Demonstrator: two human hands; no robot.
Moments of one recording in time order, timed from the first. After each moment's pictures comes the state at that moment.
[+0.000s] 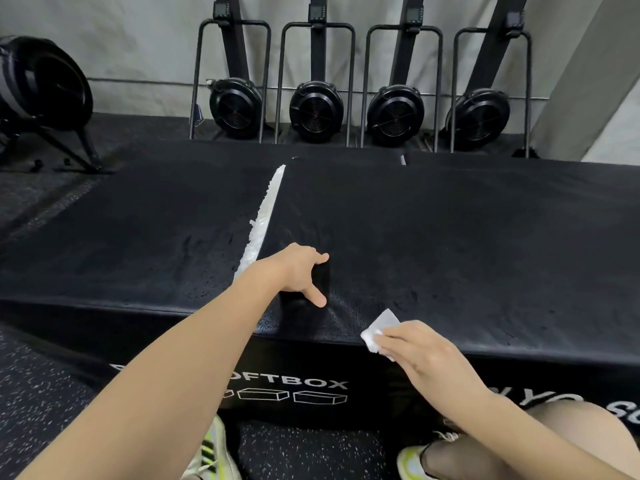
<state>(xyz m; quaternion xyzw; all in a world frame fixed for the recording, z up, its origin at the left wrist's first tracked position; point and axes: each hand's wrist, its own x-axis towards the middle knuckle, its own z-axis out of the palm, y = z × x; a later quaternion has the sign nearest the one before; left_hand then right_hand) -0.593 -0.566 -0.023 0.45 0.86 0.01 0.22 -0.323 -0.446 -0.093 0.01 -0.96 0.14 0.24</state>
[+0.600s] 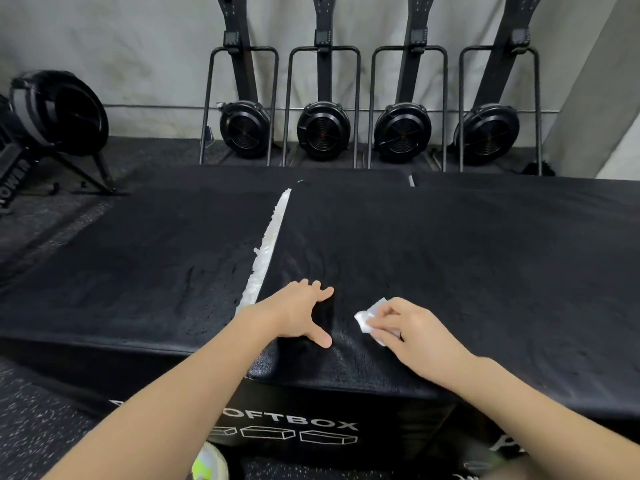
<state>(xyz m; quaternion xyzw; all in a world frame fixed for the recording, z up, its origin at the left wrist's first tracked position) -0.589 -0.574 -0.025 0.46 0.86 0.00 0.22 -0.405 -0.411 -0.054 -0.05 -0.95 0.26 0.15</state>
